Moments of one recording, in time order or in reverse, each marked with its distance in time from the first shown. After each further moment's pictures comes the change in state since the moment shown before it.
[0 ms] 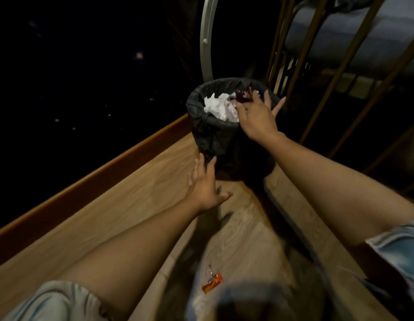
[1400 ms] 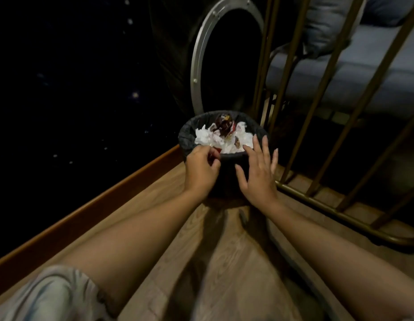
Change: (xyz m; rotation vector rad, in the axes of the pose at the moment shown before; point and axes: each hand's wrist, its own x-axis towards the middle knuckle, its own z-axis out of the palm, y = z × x) left_hand 0.043 0.070 -0.071 -0.270 0.616 0.158; right_hand -0.084 0.034 0.009 0.060 0.326 -0.180
